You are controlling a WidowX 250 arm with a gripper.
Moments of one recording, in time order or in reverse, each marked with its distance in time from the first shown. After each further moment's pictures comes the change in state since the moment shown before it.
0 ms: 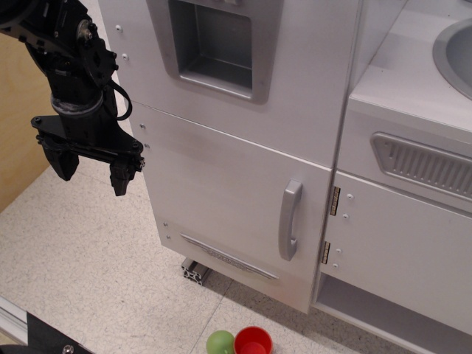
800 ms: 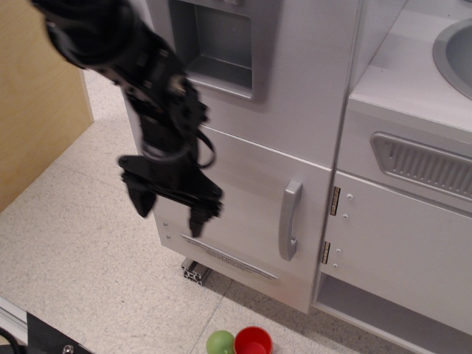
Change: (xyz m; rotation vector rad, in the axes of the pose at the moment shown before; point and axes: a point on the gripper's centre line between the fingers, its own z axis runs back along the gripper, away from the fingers) arm -0.013 -0.091 -0.020 -0.077 0.025 -0.109
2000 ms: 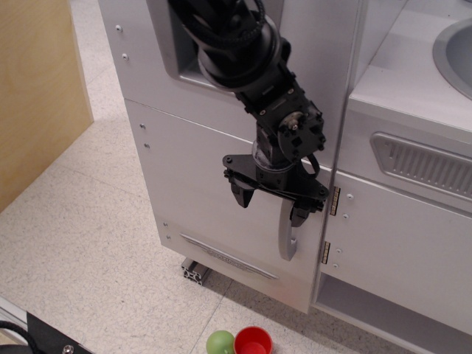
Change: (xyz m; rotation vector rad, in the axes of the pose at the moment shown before) arm 0.052 -0.088 -0.008 -0.026 -0.204 -0.051
